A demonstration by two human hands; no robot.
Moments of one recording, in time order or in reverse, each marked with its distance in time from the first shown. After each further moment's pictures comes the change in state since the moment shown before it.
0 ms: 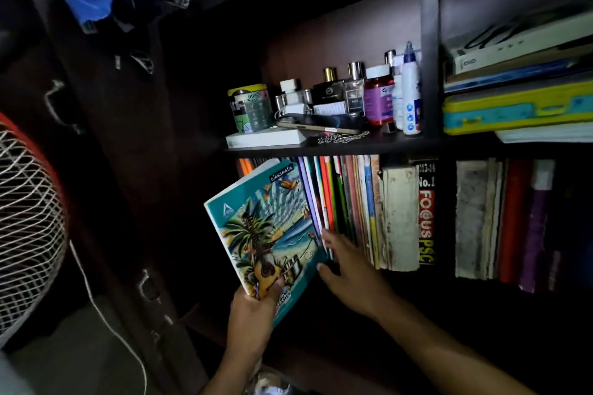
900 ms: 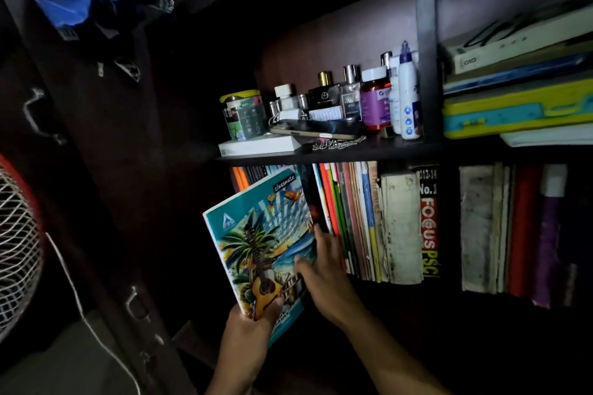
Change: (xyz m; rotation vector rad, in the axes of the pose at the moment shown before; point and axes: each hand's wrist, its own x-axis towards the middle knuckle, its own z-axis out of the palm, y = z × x) left_hand -0.007 0.004 0.002 -0.084 -0.070 0.046; right_hand 0.022 -0.027 0.029 0.261 0.078 0.133
